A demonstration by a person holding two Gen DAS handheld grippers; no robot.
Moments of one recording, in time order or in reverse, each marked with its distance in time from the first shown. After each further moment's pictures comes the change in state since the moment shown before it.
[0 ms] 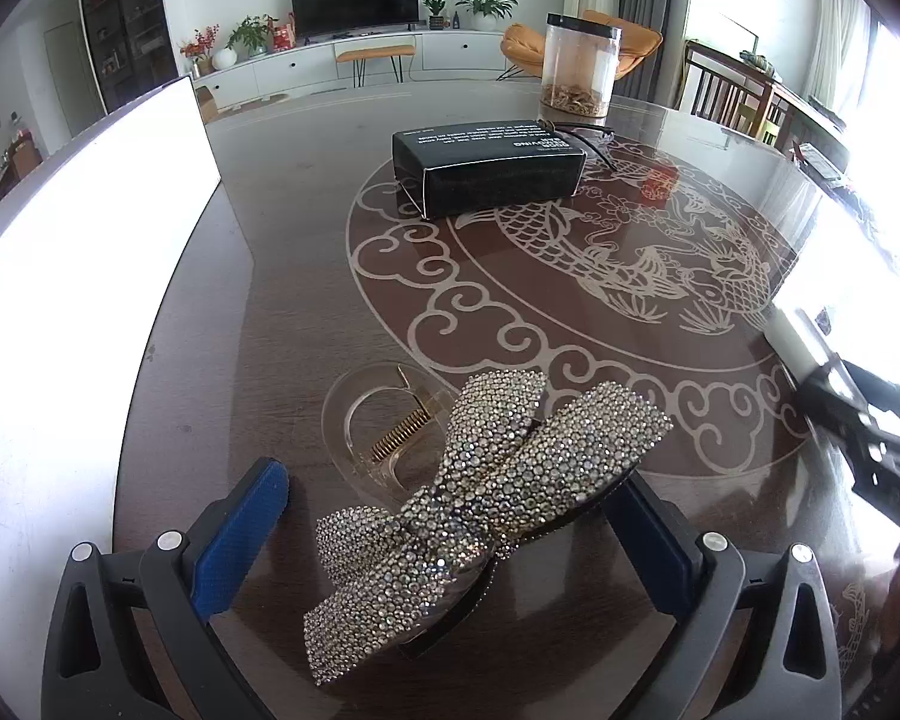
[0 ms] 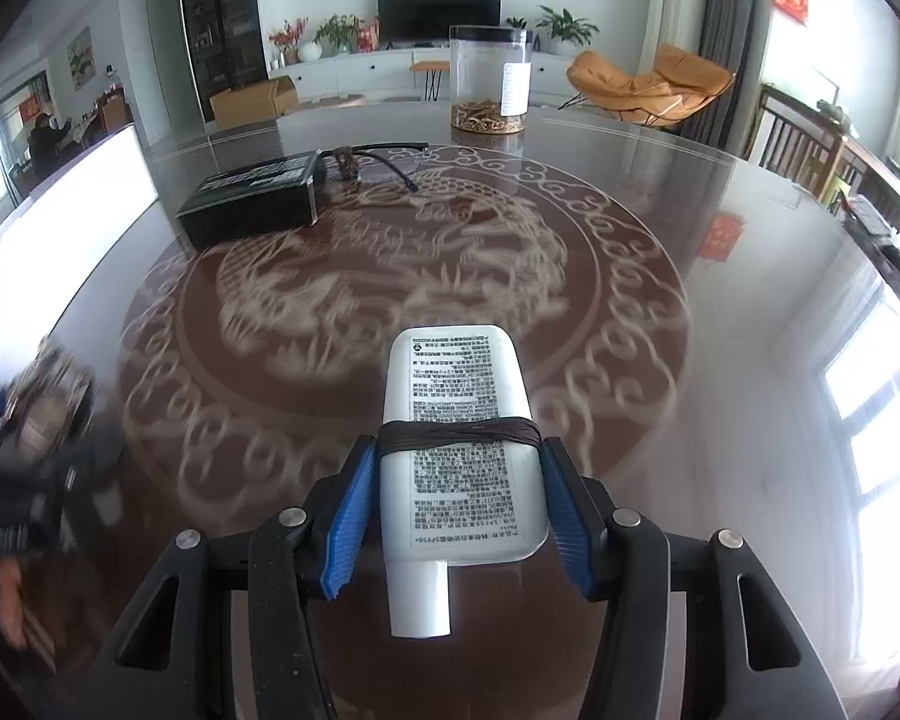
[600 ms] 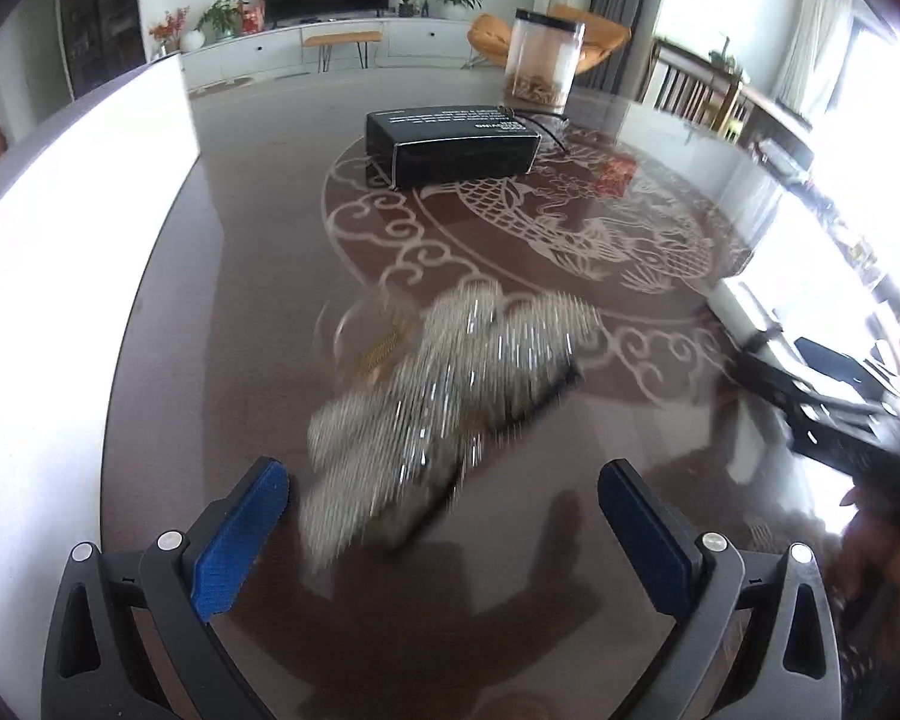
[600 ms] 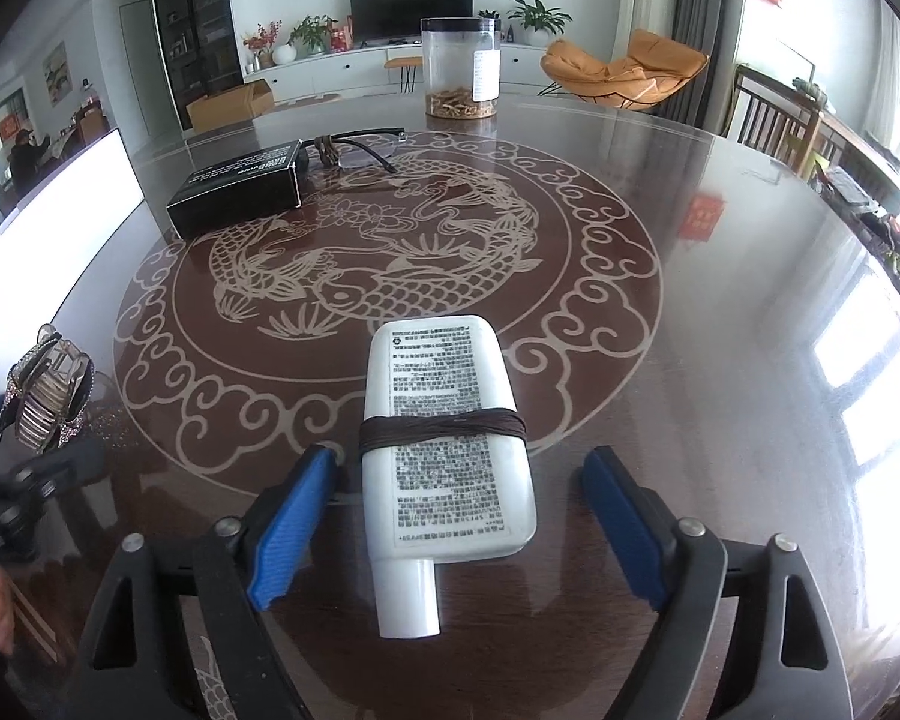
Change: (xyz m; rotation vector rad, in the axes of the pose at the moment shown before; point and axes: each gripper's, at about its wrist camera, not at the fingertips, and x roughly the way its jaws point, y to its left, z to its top) left arm -0.027 0.010 -0.028 -0.006 0.023 -0.130; right arm 0.002 -0.002 0.010 0.040 0.029 -0.027
